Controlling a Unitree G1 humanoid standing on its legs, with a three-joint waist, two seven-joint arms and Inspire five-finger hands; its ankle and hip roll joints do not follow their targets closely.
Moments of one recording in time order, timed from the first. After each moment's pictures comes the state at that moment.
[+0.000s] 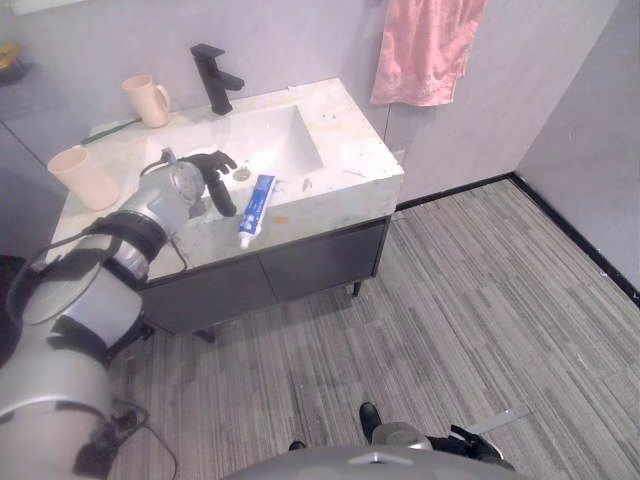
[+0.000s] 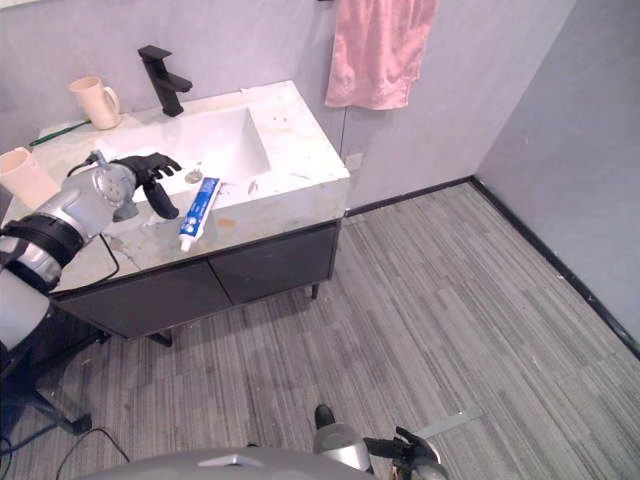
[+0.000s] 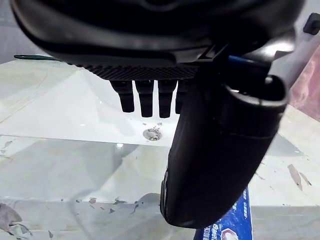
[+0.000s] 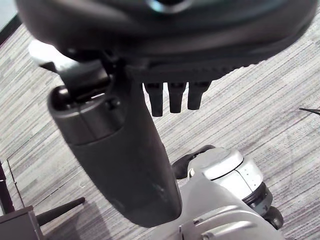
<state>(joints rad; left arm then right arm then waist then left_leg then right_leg) -1.11 0.73 -0.89 0.87 0.08 0.25 -0.21 0.02 -0.26 0.25 1.30 0.56 -0.10 -0.07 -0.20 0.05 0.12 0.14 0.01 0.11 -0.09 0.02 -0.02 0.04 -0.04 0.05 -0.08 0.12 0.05</state>
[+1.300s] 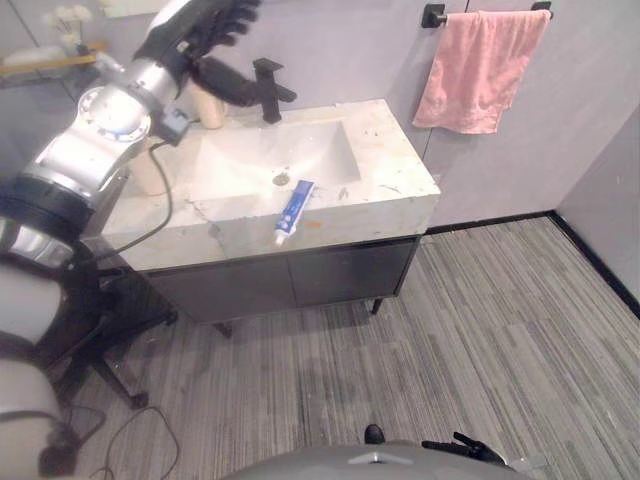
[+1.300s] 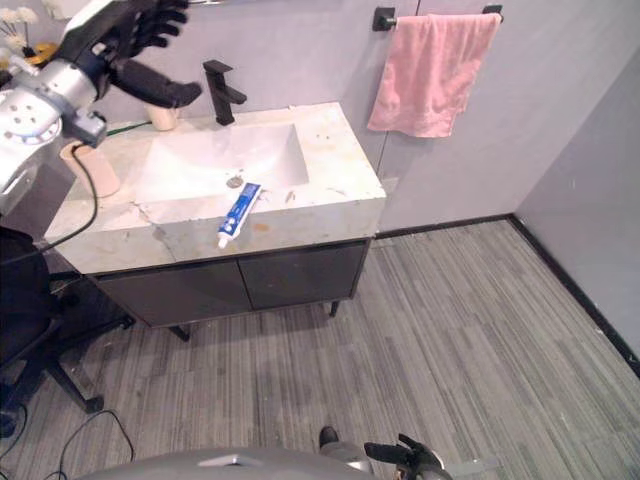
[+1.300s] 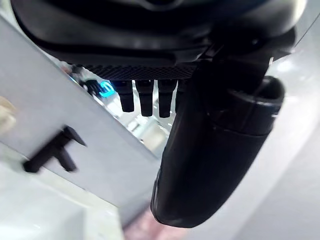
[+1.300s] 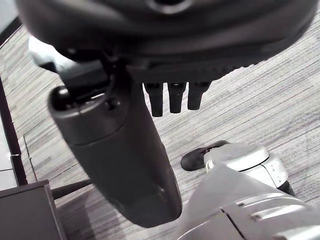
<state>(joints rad) -1.18 1.02 -0.76 0.42 -0.68 -0.08 -0.06 0.02 -0.26 0.20 1.34 0.56 -0.09 -0.03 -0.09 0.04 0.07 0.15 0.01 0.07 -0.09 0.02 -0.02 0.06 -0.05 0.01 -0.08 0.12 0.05</state>
